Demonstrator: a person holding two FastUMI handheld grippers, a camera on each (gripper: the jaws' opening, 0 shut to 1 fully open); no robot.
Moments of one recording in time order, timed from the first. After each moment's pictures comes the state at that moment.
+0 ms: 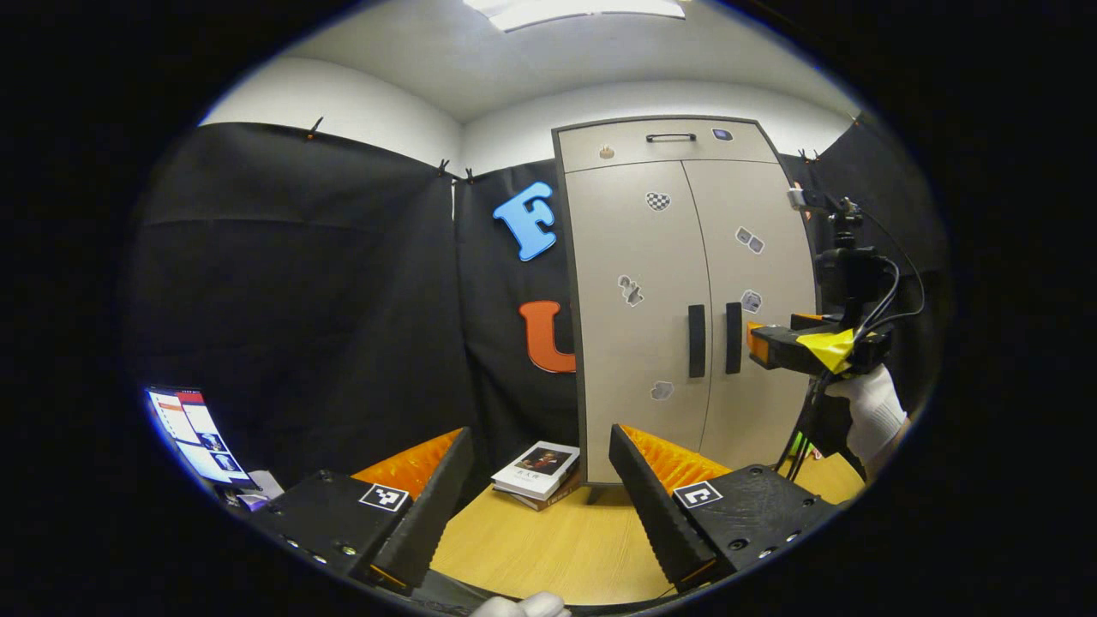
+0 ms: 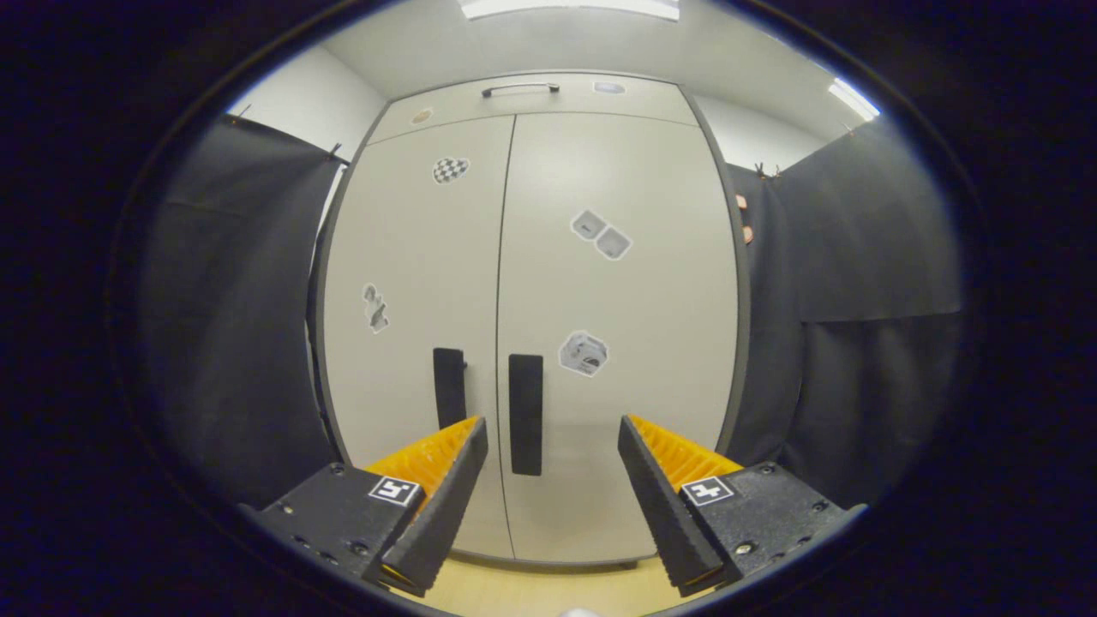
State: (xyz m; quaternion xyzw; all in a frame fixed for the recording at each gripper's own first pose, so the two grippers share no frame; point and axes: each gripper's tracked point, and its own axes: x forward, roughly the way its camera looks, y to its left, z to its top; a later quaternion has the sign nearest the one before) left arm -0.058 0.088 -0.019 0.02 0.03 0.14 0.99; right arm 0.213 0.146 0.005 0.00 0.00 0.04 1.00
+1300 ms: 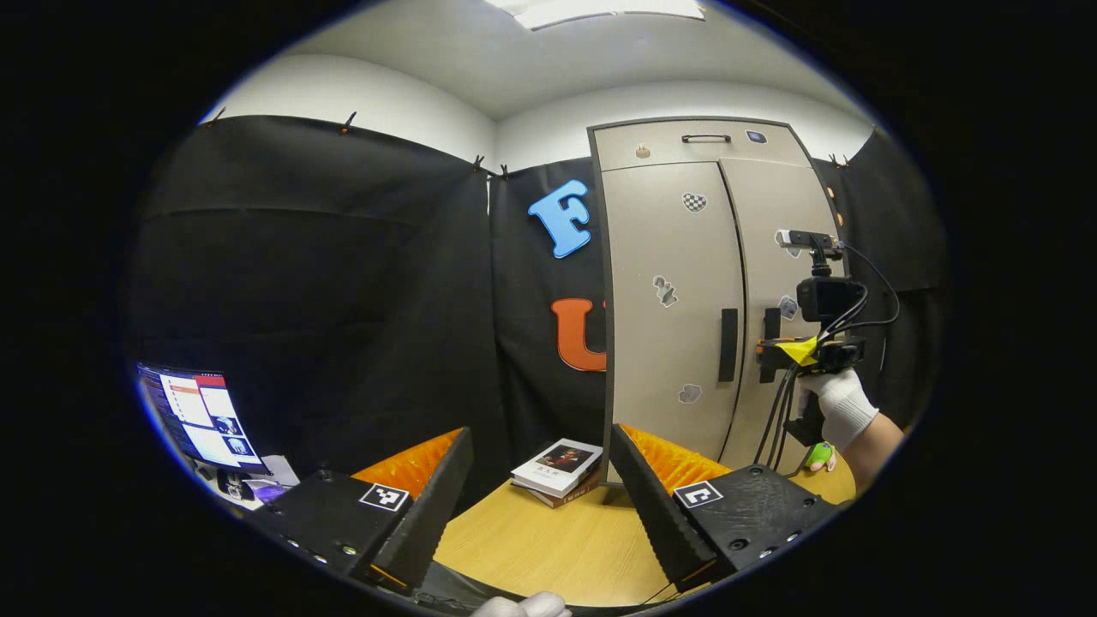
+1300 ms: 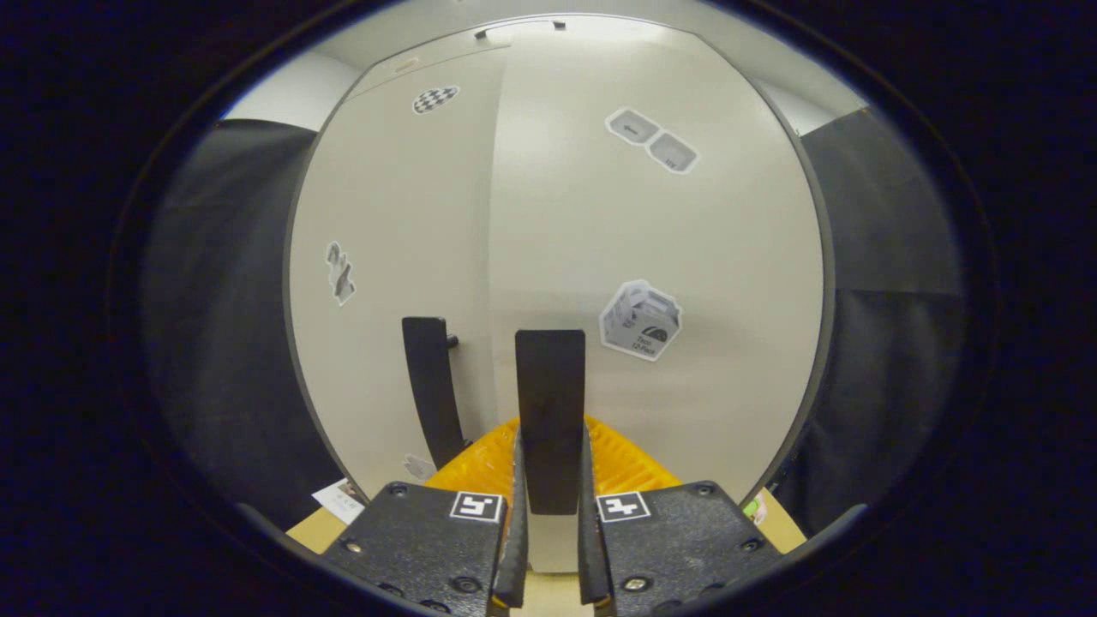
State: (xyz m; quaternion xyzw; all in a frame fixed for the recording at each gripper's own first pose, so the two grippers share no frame) left arm -0.069 0.098 -0.021 0.00 0.03 0.17 0.98; right arm 0.261 0.162 -0.020 0.01 0.05 0.07 1.00
